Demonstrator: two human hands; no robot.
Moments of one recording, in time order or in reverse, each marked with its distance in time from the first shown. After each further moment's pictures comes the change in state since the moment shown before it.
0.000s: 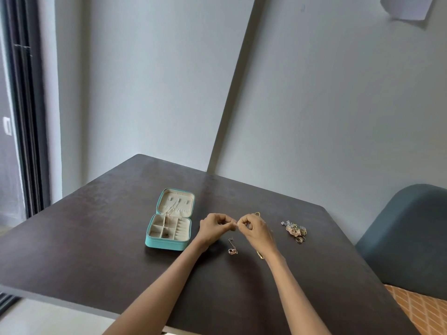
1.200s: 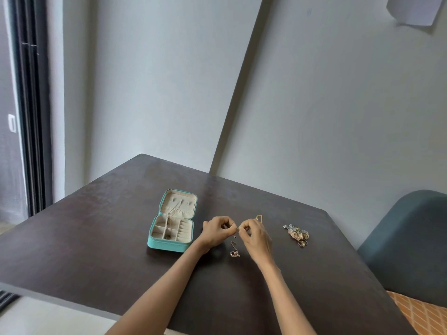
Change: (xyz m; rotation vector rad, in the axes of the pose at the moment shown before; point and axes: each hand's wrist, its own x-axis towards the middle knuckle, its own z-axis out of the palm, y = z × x) left_hand 0.000 0.002 0.002 0.174 0.016 0.022; right_hand -0.006 0.004 0.020 0.001 0.118 -0.038
